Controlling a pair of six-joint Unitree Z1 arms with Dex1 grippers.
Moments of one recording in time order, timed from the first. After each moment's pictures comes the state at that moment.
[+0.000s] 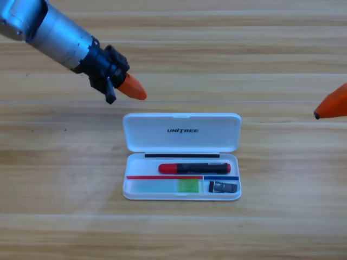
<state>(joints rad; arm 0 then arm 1) -0.37 2.03 -1.35 0.36 -0.52 0.68 0.89 1.18 -1.11 0.61 0.54 -0.44</state>
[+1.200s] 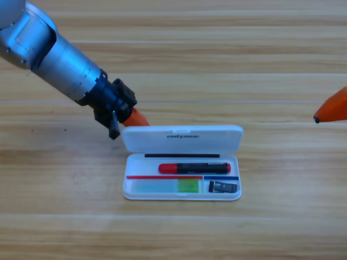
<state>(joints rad) -0.46 1.99 -1.21 0.35 -0.52 0.64 0.89 1.18 -1.11 0.61 0.57 -0.44</state>
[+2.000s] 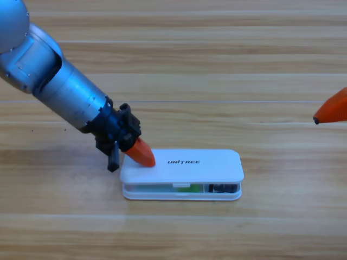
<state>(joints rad) -0.56 1.95 -1.09 0.30 -0.49 0.66 0.89 1.18 -1.11 0.61 0.57 -0.44</state>
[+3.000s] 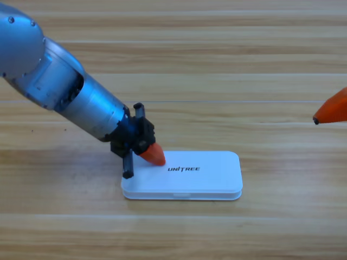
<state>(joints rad) -0.67 1.97 -1.02 0.12 -0.29 0.68 0.89 1.18 -1.11 0.61 0.57 -0.44</state>
